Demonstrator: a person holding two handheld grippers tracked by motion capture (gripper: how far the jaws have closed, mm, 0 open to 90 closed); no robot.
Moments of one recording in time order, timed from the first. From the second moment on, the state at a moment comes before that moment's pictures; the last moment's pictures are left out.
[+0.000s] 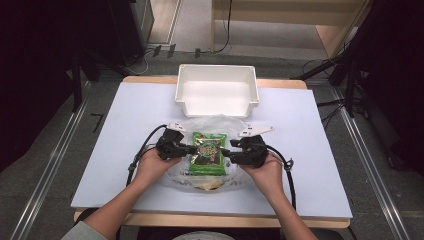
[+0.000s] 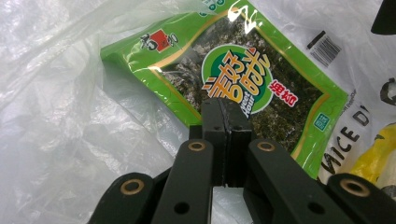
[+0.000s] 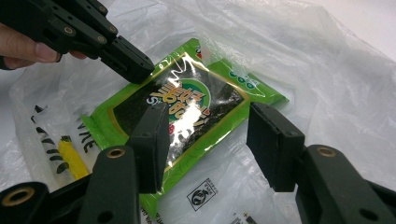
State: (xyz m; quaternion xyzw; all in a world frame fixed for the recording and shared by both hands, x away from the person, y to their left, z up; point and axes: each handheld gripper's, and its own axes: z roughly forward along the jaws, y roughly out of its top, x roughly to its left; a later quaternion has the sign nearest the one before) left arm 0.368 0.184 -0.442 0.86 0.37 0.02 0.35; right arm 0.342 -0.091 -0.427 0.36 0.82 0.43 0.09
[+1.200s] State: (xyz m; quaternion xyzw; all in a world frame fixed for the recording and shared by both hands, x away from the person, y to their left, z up) left arm 0.371 0.196 -0.450 0.85 0.39 0.00 0.36; right arm 0.345 -0.061 -0.415 0.39 0.80 0.45 0.06
